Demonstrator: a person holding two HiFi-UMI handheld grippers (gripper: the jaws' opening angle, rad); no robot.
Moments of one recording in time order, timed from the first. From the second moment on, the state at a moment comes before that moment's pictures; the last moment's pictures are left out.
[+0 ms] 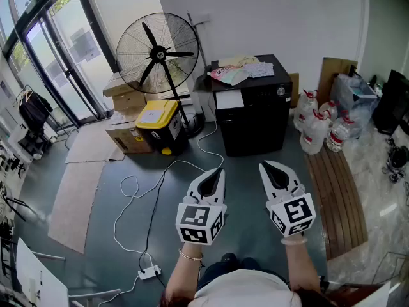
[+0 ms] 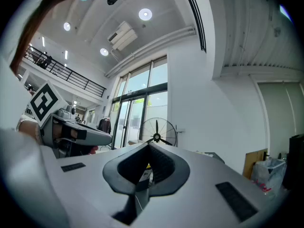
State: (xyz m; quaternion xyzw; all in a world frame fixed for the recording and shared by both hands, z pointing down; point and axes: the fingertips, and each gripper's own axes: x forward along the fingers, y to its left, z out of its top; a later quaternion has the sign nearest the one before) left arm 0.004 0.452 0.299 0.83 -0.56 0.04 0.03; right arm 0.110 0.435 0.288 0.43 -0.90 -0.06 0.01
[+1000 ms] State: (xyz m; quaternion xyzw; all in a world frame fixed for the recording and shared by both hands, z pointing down) left arm 0.042 0.421 0.303 0.83 -0.56 0.05 0.02; right arm 0.151 0.401 0.292 0.43 -0.90 -0.05 -0.02
